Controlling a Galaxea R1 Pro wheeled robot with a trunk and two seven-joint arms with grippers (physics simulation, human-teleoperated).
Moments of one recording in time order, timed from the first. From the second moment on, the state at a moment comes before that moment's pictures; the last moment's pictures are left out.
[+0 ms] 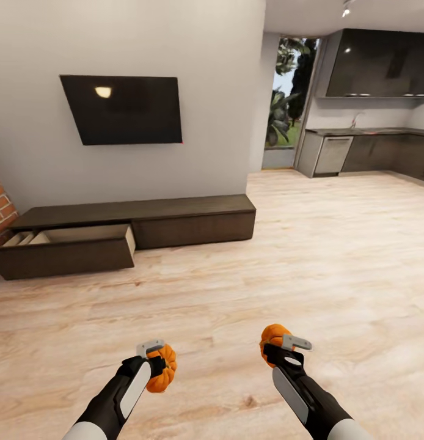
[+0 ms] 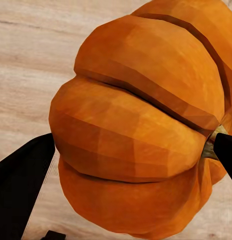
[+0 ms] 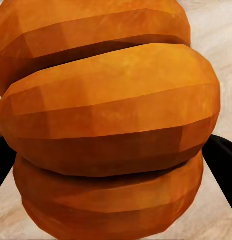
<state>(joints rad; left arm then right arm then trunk) -0.48 -0.06 -0.11 -0.74 0.44 0.50 0.41 -0.50 -0.03 0.41 -0.74 -0.61 0.18 -0.56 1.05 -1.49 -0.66</state>
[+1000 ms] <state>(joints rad) -0.48 -0.06 -0.11 -0.74 0.45 0.50 0.41 -0.50 -0.03 0.41 -0.74 -0.61 0.18 -0.56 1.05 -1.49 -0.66</state>
